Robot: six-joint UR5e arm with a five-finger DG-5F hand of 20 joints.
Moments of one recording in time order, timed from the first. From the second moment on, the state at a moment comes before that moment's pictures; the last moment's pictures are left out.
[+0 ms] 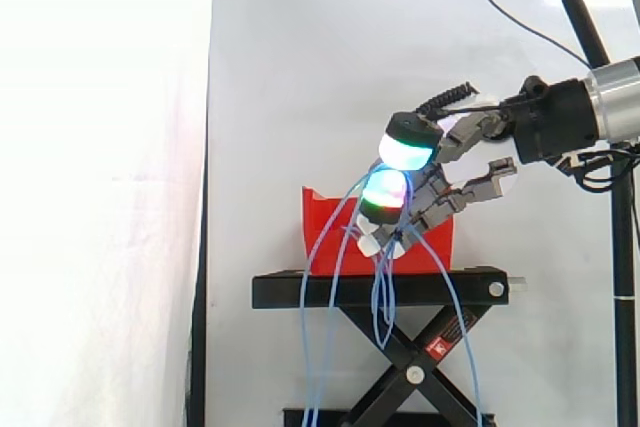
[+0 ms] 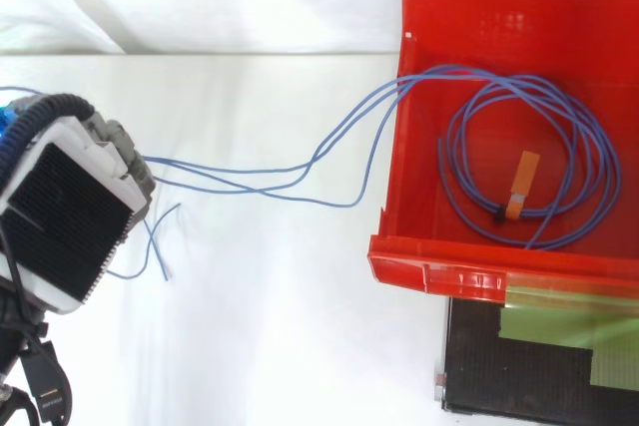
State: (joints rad) arm 0.20 -2.11 -1.14 -3.28 -1.01 -0.29
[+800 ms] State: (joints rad) arm 0.20 -2.11 -1.14 -3.28 -1.01 -0.28
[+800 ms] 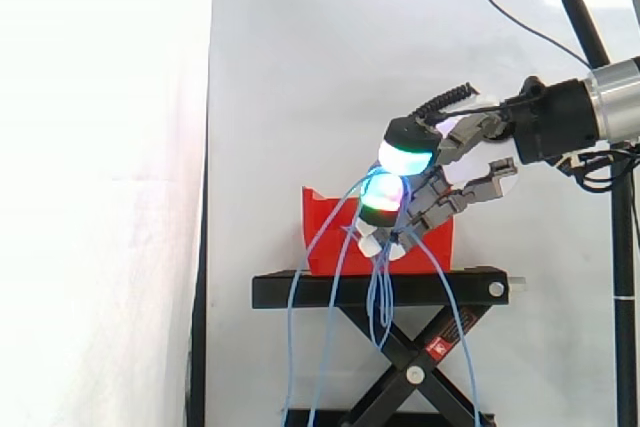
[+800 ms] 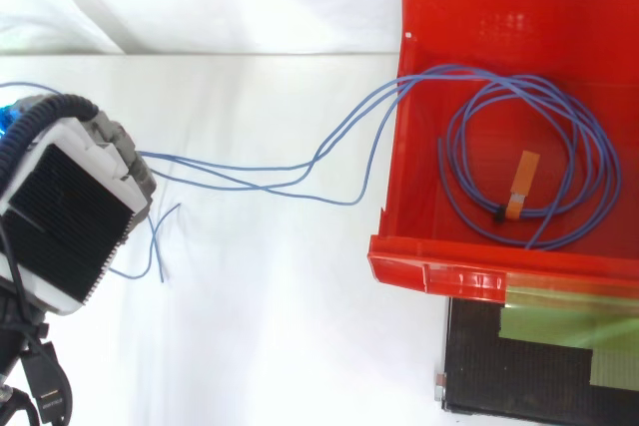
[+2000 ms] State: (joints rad) arm 0.20 -2.11 -1.14 -3.30 -1.01 -0.28
